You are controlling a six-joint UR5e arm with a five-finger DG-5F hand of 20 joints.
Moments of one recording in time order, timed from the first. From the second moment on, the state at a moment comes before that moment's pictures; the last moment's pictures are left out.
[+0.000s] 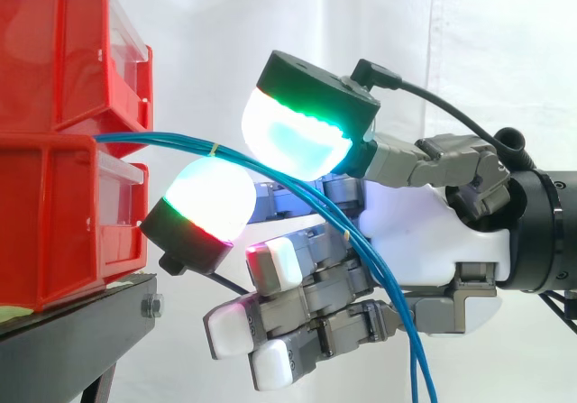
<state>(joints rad) 0.15 -2.36 -1.12 -2.78 -1.42 -0.02</state>
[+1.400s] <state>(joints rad) 0.13 -2.33 -1.12 -2.88 -1.47 -0.01</state>
